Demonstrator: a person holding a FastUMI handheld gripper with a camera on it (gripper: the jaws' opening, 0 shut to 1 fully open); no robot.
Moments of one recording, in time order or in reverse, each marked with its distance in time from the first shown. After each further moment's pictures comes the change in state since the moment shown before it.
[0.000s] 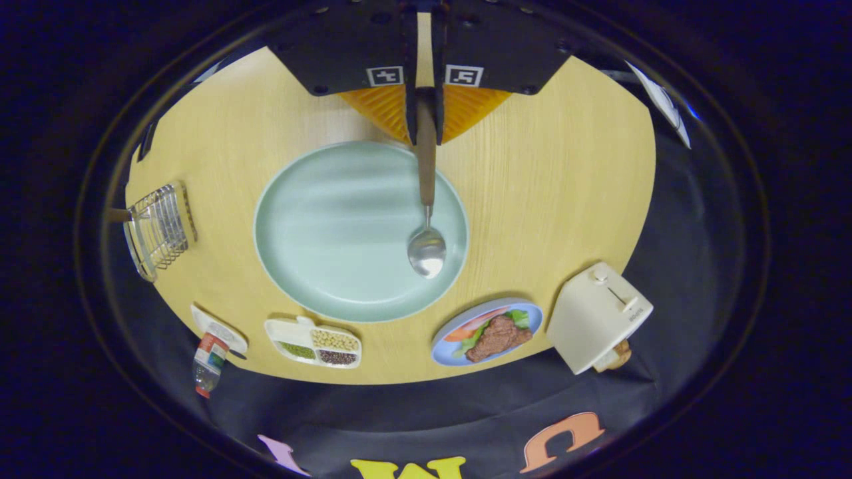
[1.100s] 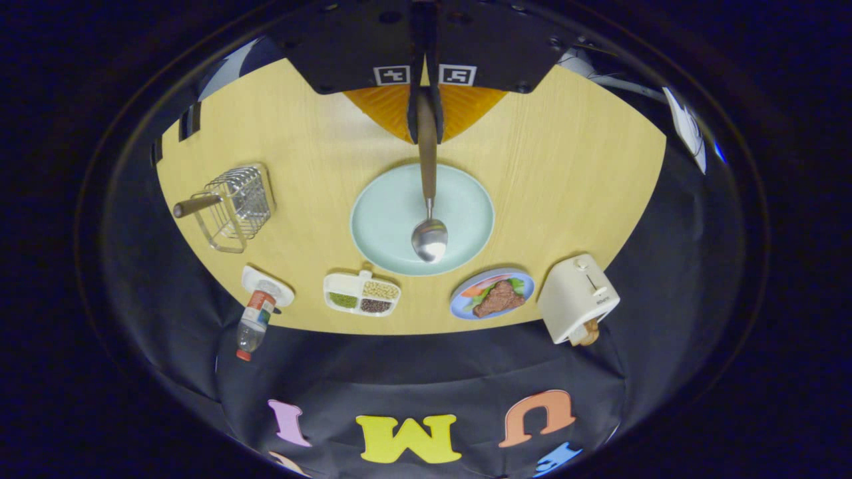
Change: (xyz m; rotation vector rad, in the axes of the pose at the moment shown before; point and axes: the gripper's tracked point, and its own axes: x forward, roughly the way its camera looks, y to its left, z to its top) arm -0.095 -0.072 -0.004 -0.089 -0.213 -0.042
